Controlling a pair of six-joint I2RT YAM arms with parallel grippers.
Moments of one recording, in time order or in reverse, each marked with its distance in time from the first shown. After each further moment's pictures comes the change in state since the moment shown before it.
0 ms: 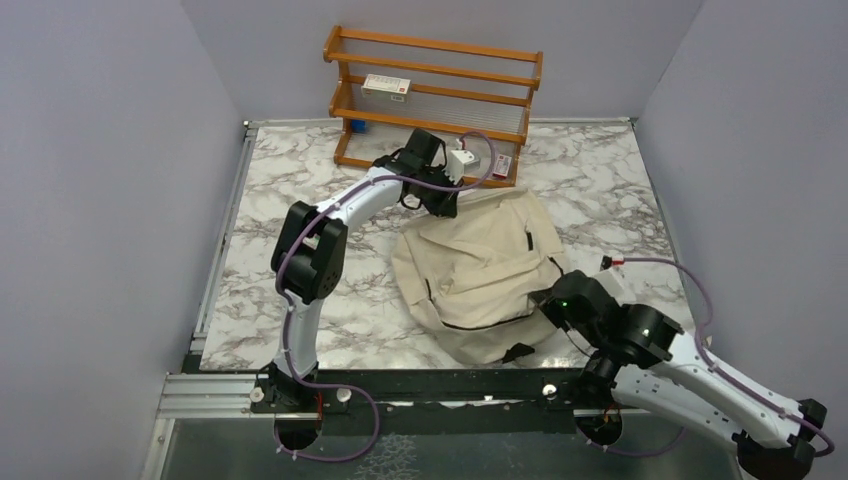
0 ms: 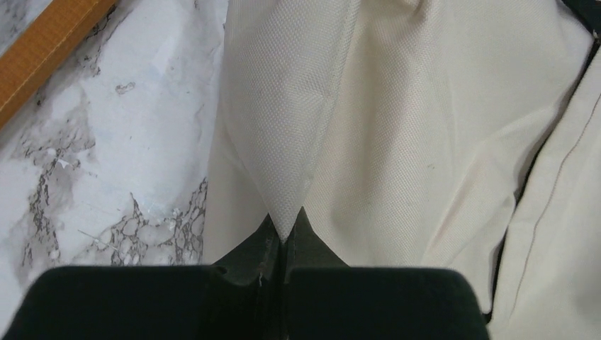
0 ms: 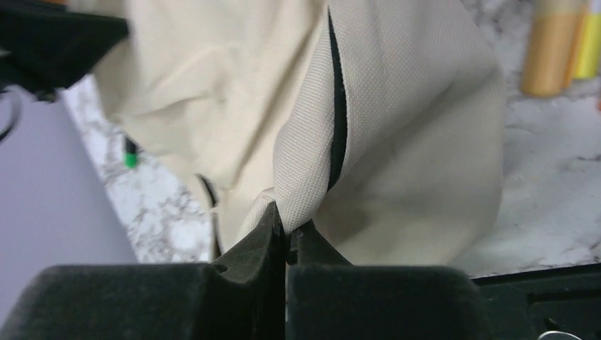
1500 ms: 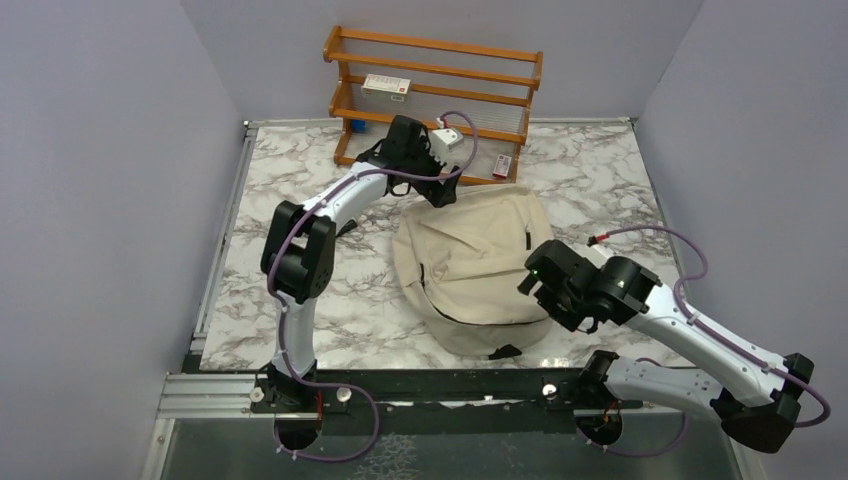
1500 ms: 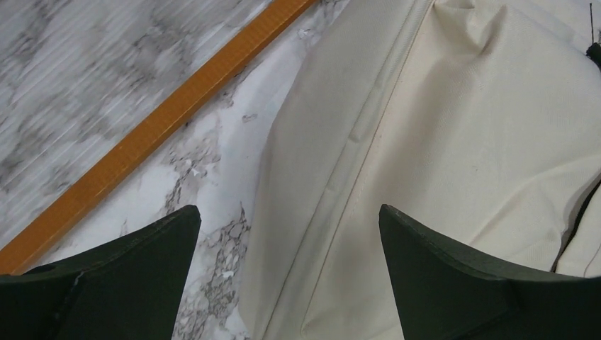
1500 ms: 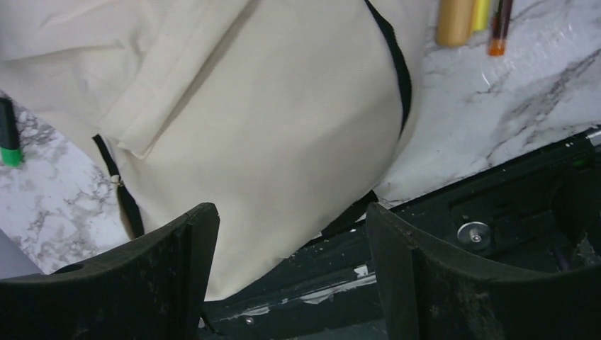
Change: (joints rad) left arm 0.086 -0.086 -0.062 0.180 -0.085 -0.053; right arm -0.001 0.348 0.417 -0.351 -0.074 -0.056
